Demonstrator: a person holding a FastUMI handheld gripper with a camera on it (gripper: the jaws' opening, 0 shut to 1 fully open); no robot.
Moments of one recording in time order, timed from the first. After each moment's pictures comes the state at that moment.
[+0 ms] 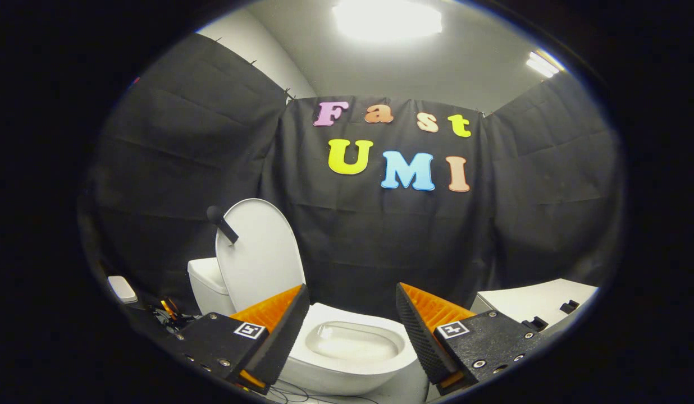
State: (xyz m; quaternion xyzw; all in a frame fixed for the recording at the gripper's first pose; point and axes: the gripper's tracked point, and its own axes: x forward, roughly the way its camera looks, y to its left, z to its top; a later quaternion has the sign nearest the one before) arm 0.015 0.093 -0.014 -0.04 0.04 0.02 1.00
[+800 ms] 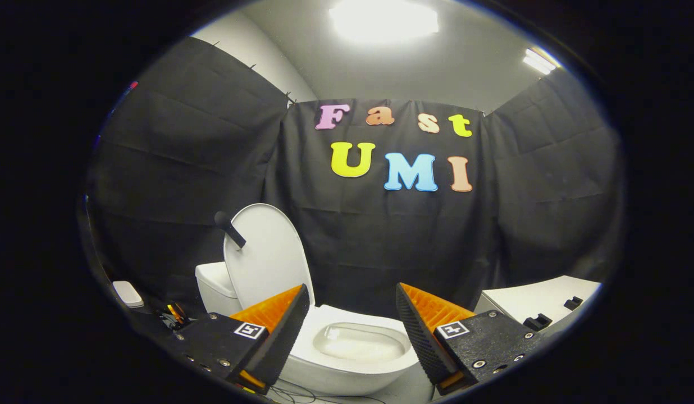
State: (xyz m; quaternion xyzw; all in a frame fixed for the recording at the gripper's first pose) arm 0.008 0.091 -0.009 -0.02 0.03 0.04 1.00
